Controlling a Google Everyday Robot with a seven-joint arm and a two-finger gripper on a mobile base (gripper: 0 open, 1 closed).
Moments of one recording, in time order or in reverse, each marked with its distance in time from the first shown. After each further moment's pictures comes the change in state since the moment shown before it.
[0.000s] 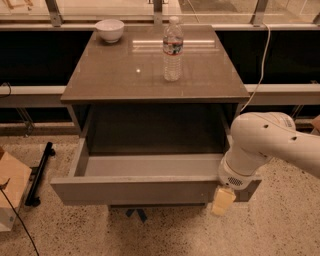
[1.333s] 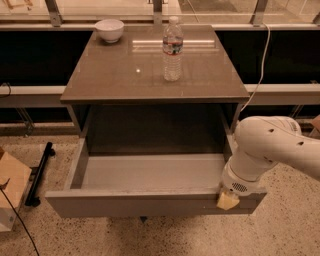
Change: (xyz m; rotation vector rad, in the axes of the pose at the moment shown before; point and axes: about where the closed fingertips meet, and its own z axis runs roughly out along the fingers) arm 0.010 0.014 -0.005 -0.016 0.009 0.009
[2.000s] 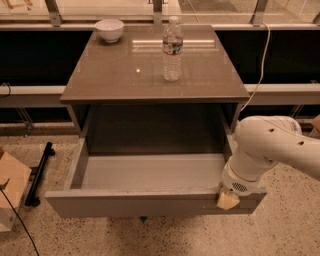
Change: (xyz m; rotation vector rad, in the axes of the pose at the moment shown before) arm 0.001 0.001 -0.001 0.002 0.002 -0.001
